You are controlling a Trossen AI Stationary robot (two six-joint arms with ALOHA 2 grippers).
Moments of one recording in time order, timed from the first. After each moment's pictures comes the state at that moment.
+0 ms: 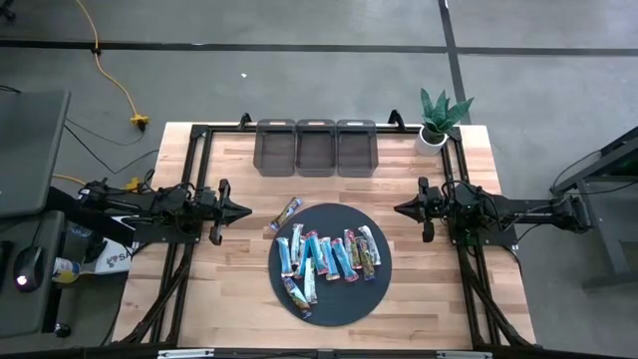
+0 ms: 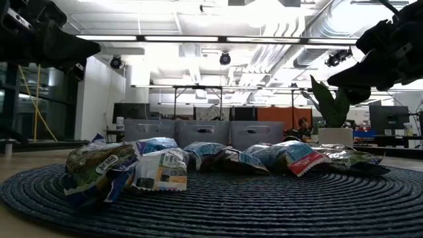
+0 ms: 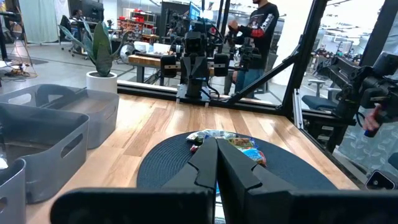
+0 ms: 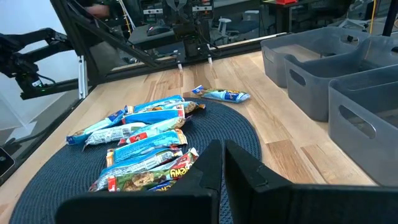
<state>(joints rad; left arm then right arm) -0.20 0.01 0.01 0.03 -0.19 -0.14 -0.08 0.21 0.01 0.04 -0.06 0.20</state>
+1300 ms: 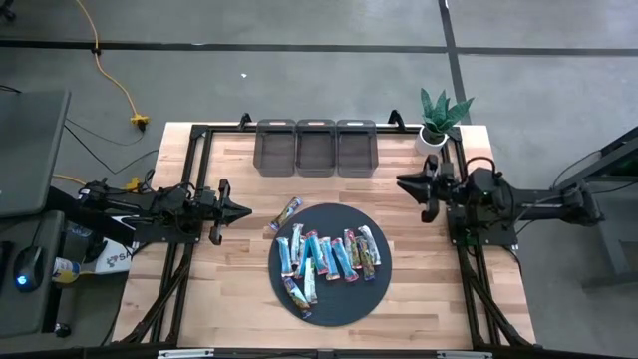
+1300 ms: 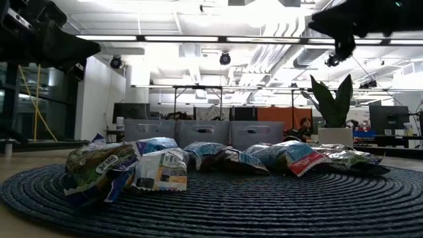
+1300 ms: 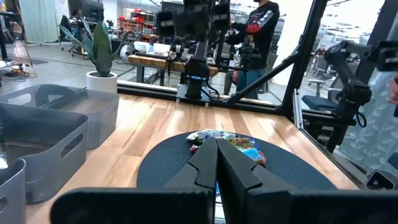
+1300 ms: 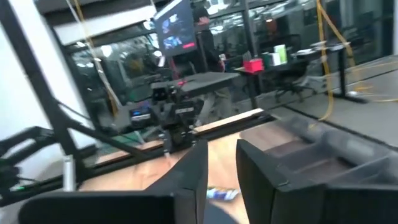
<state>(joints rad) -0.20 0.01 0.01 0.03 -0.19 -0.14 -0.08 0.47 0.33 0.22 0.12 0.24</state>
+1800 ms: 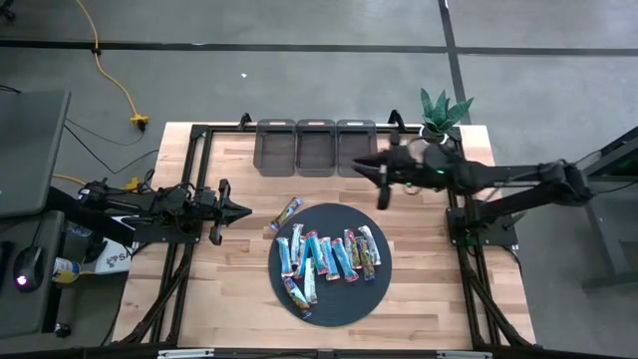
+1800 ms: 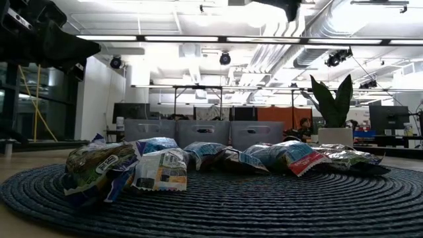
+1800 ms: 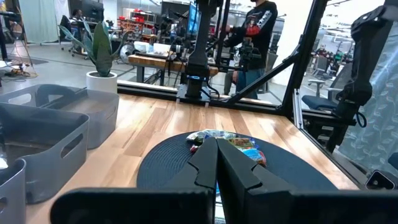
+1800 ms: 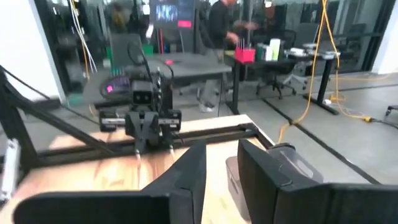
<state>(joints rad) -0.20 0.01 0.01 0.03 -0.19 -0.14 -0.08 1.12 0.90 0.14 0.14 0.03</state>
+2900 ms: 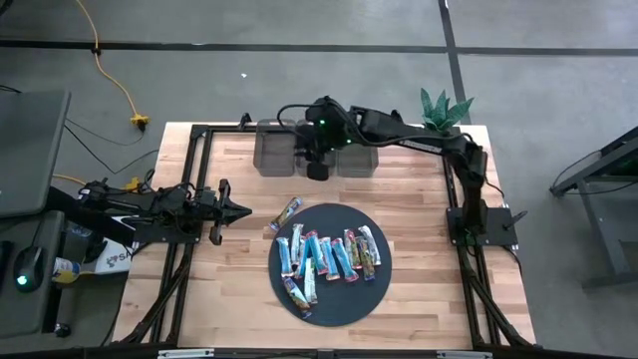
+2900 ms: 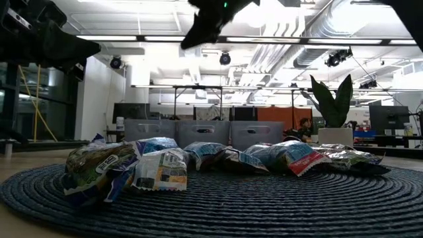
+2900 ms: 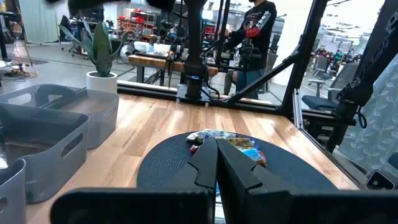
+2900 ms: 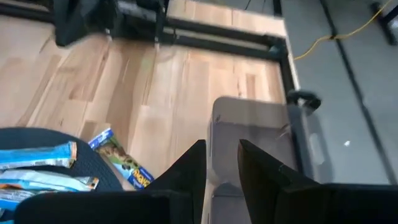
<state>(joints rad) -0.20 0.01 0.01 0.04 -0.19 -0.14 -0.29 1.98 1.96 -0.66 -0.16 -0.33</state>
